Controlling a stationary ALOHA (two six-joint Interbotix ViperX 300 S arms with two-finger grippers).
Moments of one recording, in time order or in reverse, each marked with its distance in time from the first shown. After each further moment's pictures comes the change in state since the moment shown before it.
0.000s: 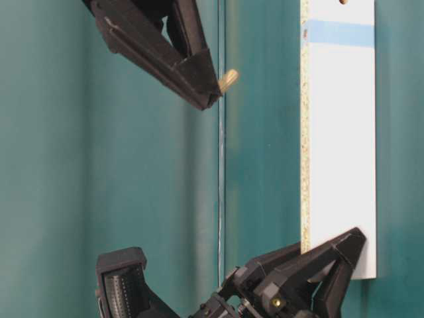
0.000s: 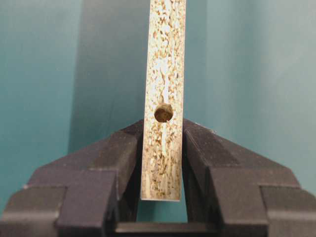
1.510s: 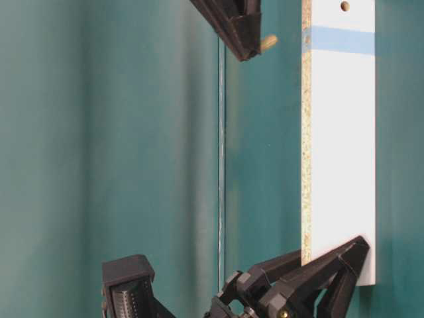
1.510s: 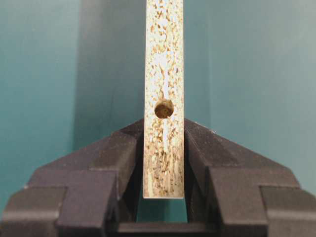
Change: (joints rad) left arm 0.000 0.000 0.025 0.000 -0.009 0.041; right arm -0.035 0.241 0.282 0.319 -0.727 -0.278
